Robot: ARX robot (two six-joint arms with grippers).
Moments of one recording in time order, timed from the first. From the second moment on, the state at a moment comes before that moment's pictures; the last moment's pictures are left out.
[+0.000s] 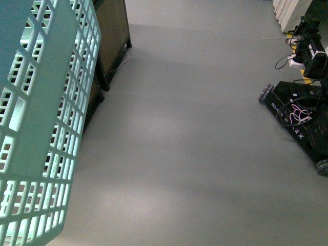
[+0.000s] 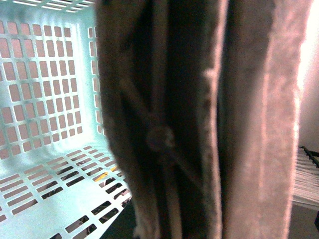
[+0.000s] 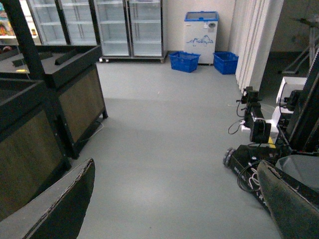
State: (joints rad) left arm -0.18 0.80 0.65 -0.15 -0.22 -1.61; right arm 0.00 0.00 0.02 0.00 0.00 0.00
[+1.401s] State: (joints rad) left arm -0.18 0.79 0.65 -0.15 -0.22 -1.61; right arm 0.00 0.00 0.02 0.00 0.00 0.00
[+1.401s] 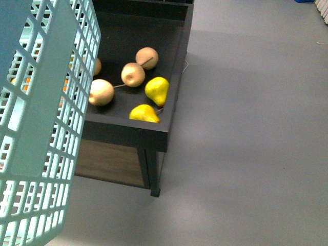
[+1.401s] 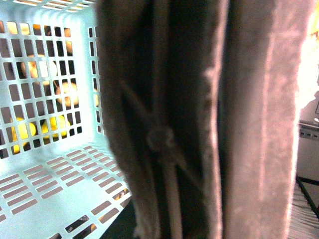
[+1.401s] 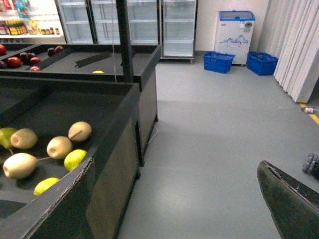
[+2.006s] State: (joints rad) left arm -0.19 0.79 0.65 -0.15 -0.22 -1.61; right arm 0.00 0.00 0.02 0.00 0.00 0.00
